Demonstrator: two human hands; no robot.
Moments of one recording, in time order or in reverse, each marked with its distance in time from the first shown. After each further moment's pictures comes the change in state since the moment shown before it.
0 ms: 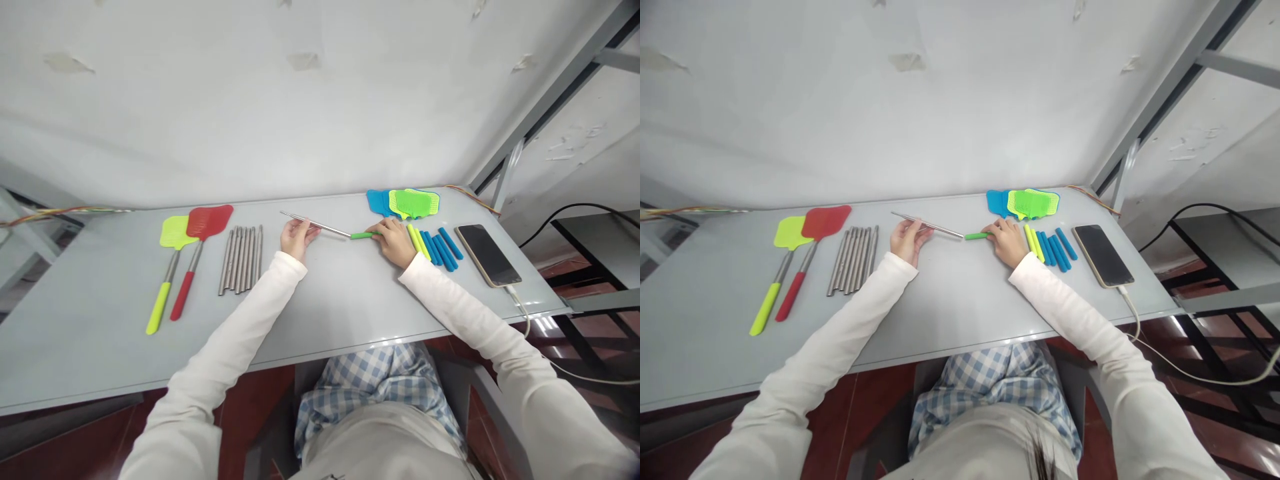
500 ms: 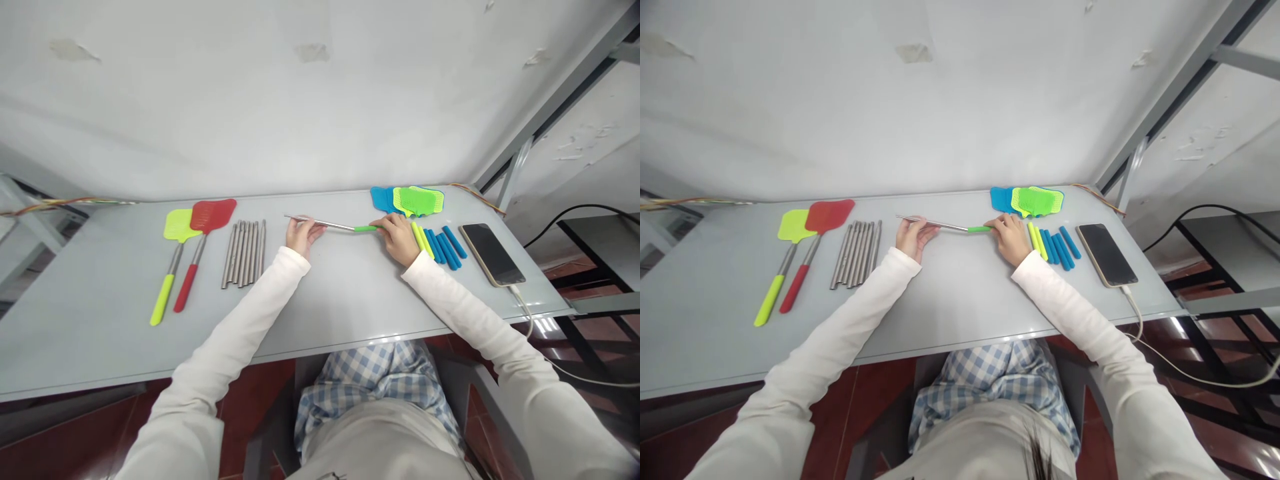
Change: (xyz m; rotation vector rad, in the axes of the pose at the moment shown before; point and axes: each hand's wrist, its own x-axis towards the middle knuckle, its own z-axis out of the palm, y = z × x) left_hand 0.000 0.003 -0.001 0.044 -0.041 -0.030; right_hand -0.002 -0.001 0.000 0.061 0.120 -0.029
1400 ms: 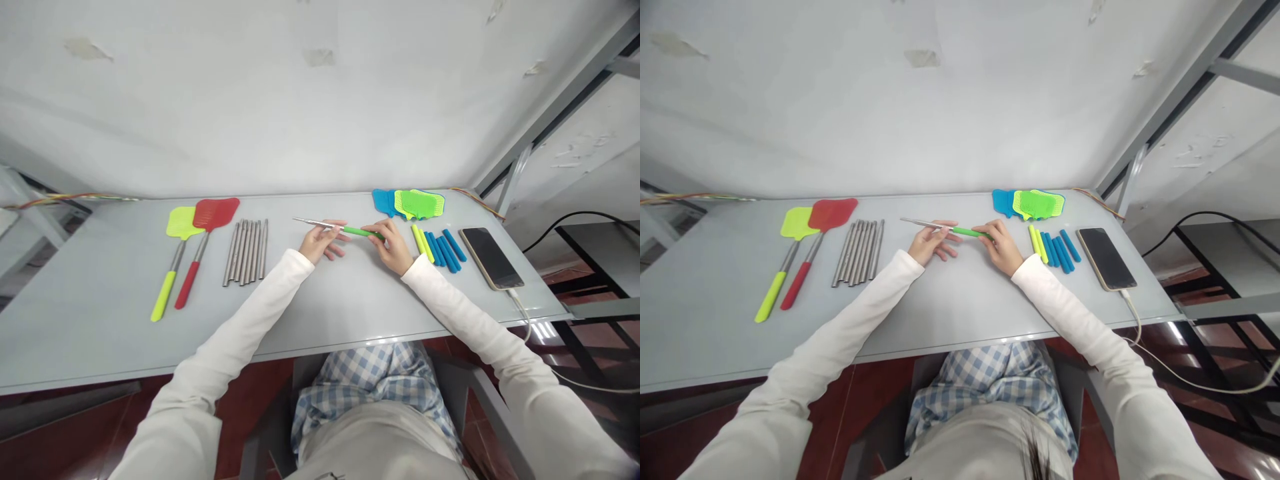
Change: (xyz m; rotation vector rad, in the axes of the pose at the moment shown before) left_hand -0.024 0.012 0.007 0.421 -0.527 -0.089; right_hand -0.005 -0.028 0.000 0.405 0.126 -0.161
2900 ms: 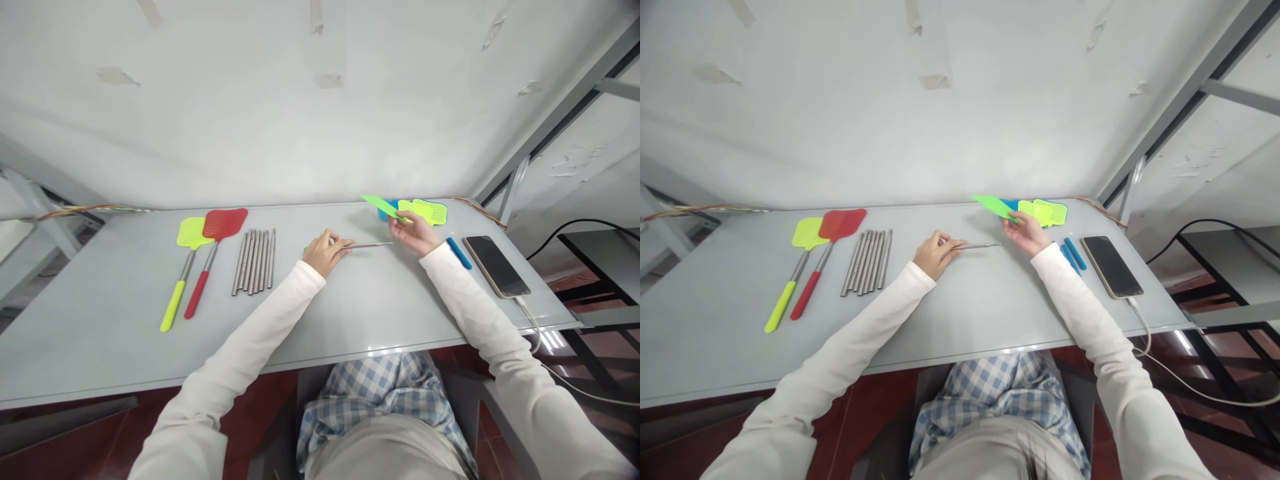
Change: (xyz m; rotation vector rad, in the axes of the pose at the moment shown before) left_hand -0.006 -0.009 -0.008 1.144 0.182 0.501; right_hand 0.056 0.017 -0.037 1.254 0.312 1.067
